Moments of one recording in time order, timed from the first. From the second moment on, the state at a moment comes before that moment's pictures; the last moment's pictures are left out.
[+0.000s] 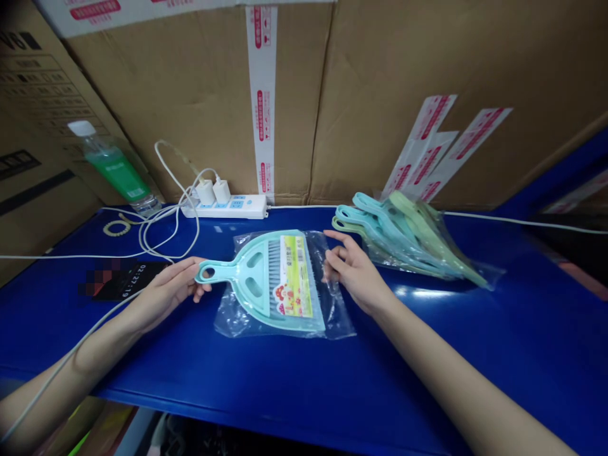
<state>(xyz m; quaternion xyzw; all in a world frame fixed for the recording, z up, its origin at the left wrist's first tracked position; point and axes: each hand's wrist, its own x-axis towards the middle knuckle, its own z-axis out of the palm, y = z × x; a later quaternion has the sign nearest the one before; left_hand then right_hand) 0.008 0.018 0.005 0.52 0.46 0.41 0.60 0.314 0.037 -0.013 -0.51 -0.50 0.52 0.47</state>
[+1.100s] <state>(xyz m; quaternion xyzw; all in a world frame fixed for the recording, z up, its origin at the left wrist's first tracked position) 0.005 0.009 0.001 0.86 0.43 0.27 0.02 0.336 0.017 0.034 -0.43 -0.80 0.42 0.00</state>
